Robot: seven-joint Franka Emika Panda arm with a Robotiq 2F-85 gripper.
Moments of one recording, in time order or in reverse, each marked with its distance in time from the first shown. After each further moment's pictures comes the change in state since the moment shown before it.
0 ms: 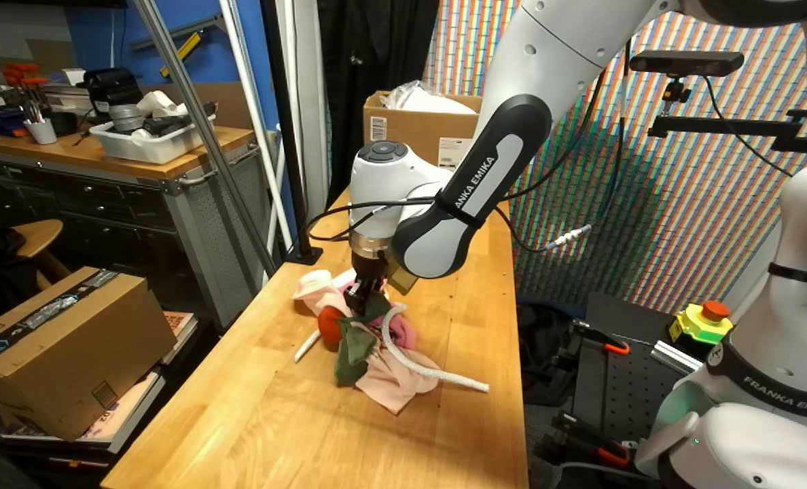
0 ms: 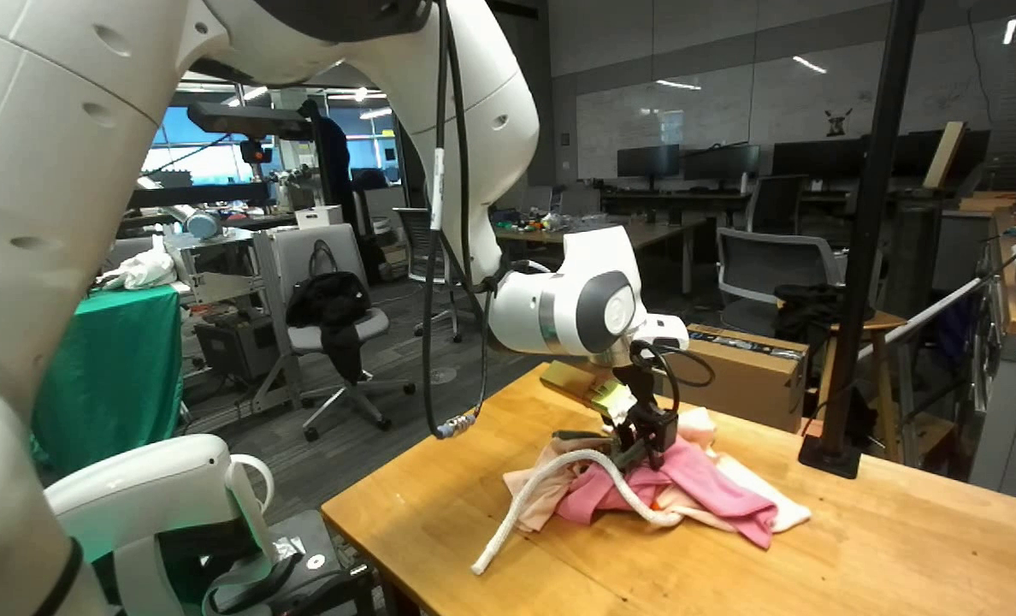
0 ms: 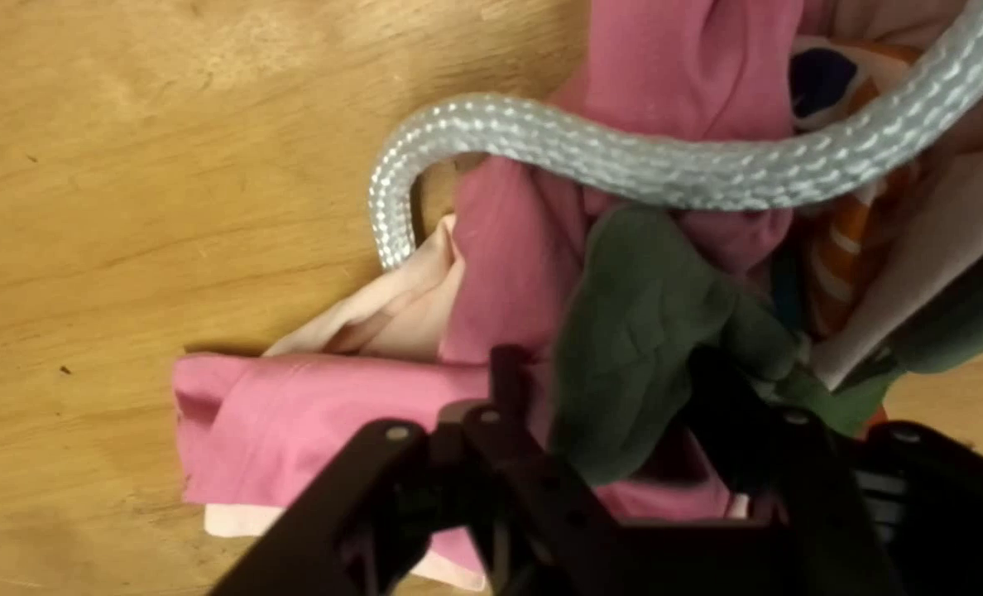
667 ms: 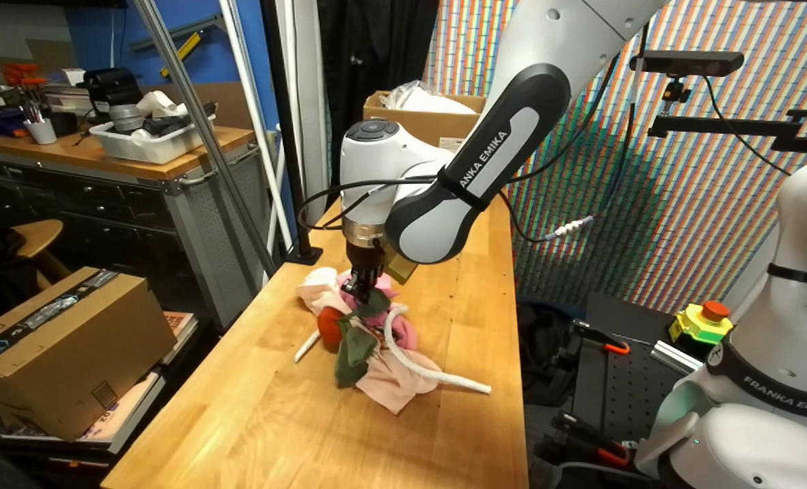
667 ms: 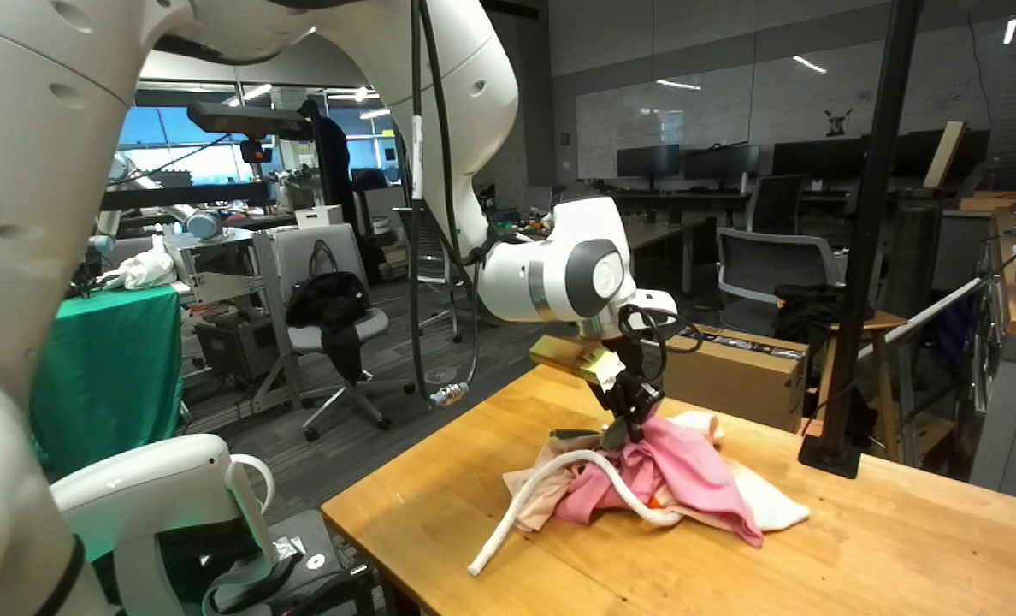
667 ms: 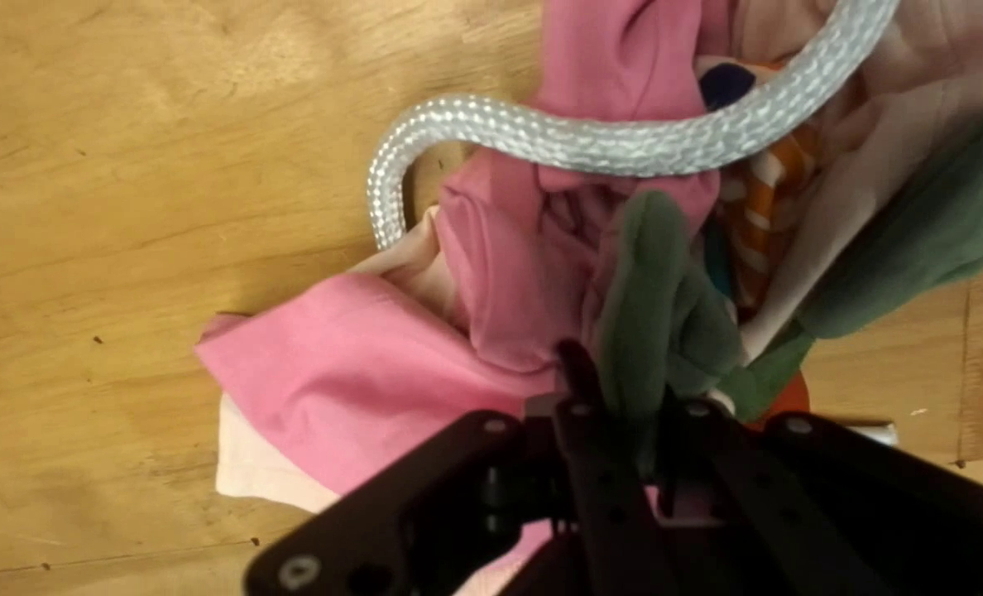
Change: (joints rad) arm 0.042 -0.079 -0.005 -0.003 0.003 -0.117 0.003
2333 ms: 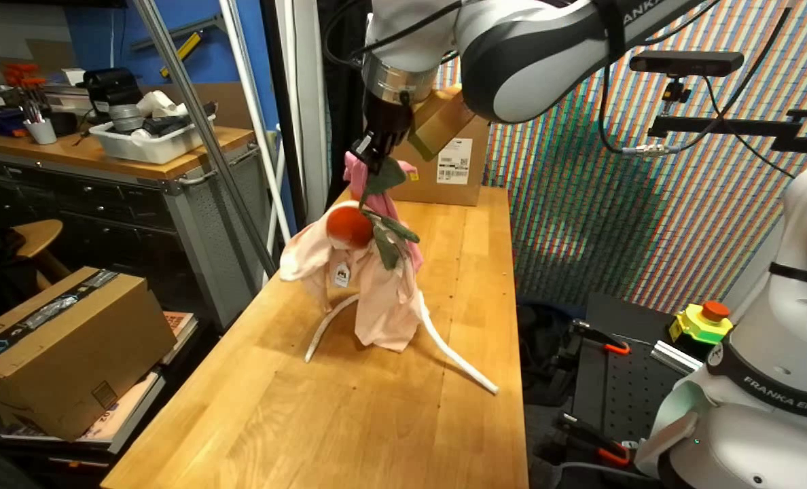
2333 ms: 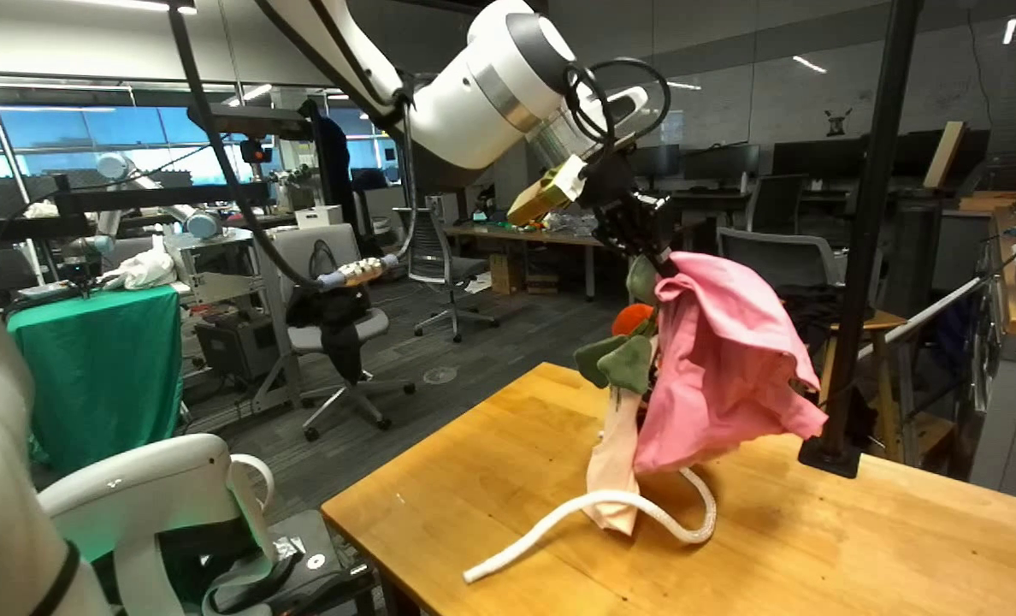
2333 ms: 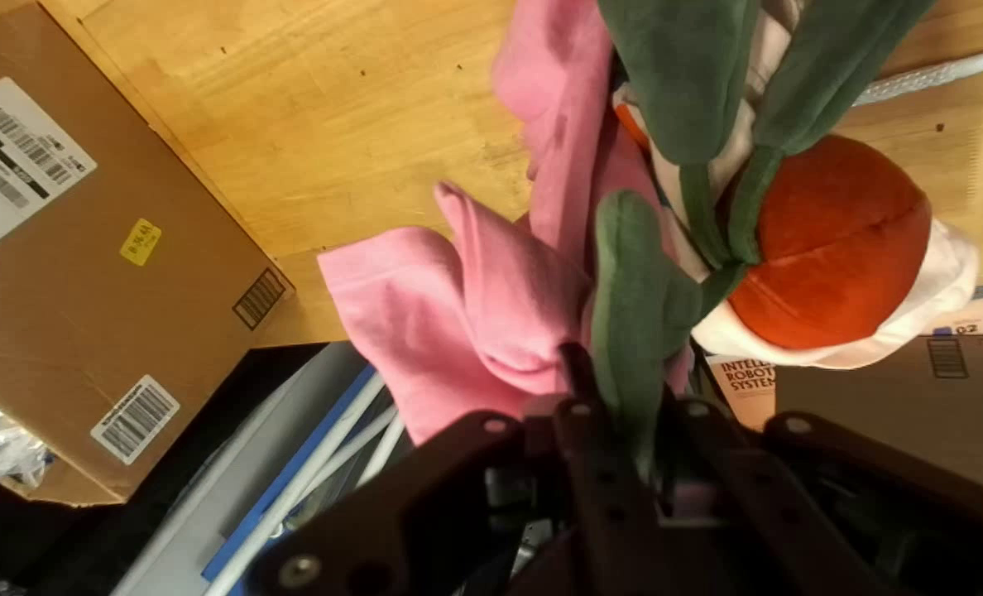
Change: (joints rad) arm -0.090 -0.511 0.113 -0.089 -0.459 -0.277 0.374
